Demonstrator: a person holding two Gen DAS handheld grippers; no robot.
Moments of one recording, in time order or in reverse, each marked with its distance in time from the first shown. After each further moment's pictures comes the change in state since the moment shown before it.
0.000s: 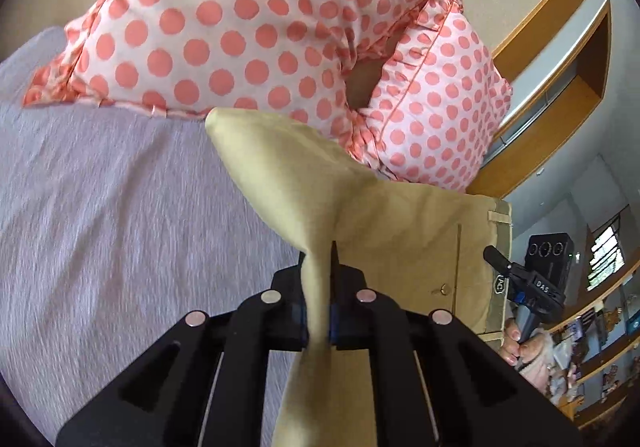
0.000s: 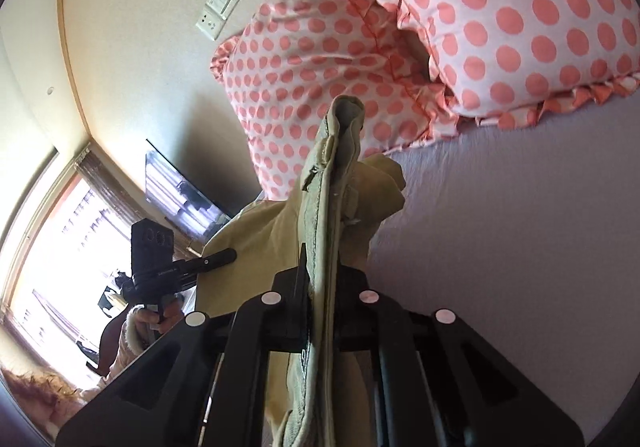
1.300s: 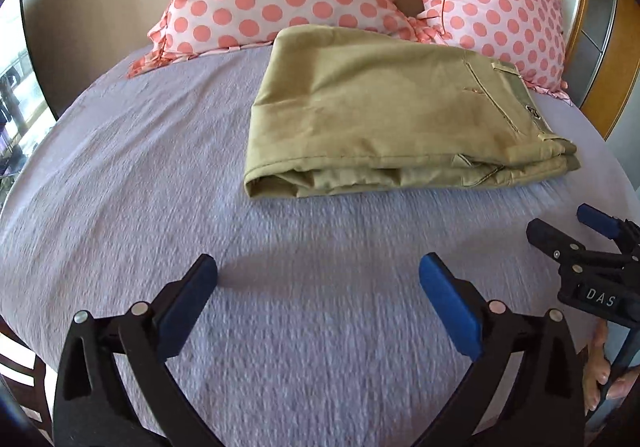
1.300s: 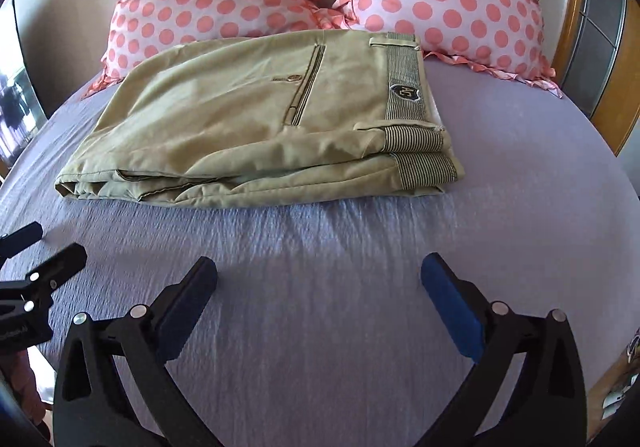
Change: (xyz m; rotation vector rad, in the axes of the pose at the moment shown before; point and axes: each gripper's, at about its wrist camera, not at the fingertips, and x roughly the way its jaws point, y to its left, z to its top) left arm -0.007 -0.050 -0.159 0.192 0.059 0.548; right arm 0.052 0.061 -0.153 -0.230 0.136 -0.834
